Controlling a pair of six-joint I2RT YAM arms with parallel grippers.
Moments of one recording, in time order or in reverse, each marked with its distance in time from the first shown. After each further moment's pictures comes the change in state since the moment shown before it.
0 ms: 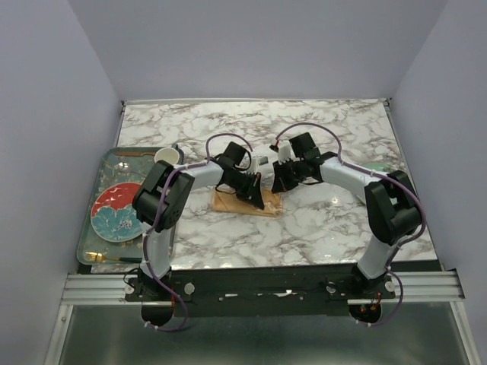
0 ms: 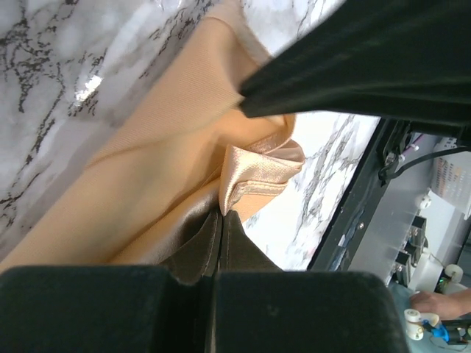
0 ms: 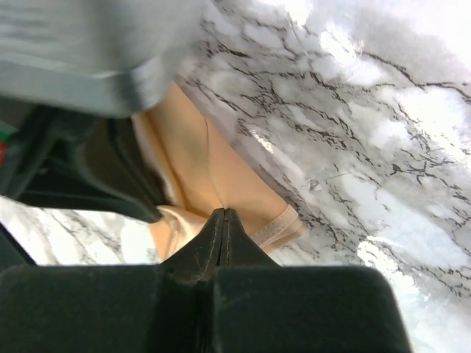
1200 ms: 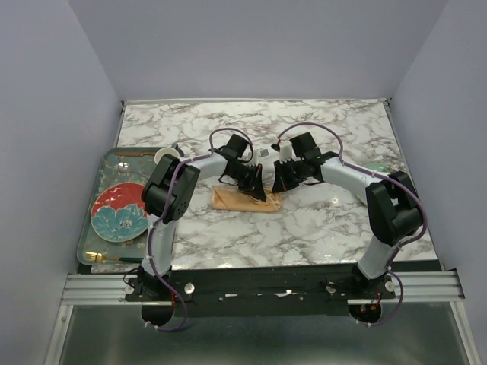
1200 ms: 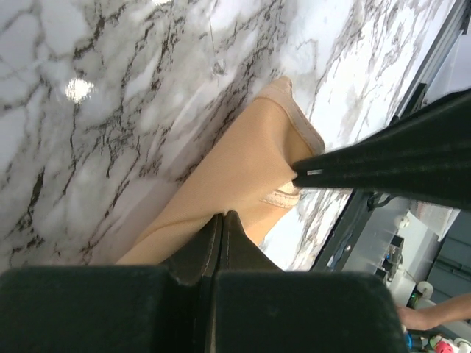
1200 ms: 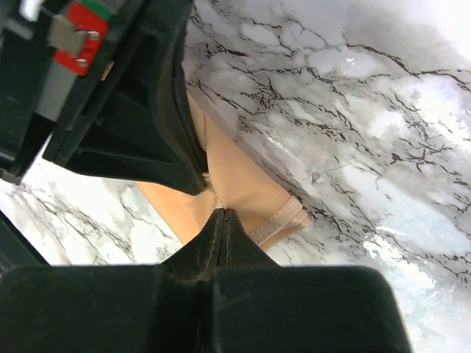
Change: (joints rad) left arm 0.031 0.128 0.190 -0.101 -0.006 -0.050; right arm -0.002 -0.038 -0.002 -0.007 0.005 0.055
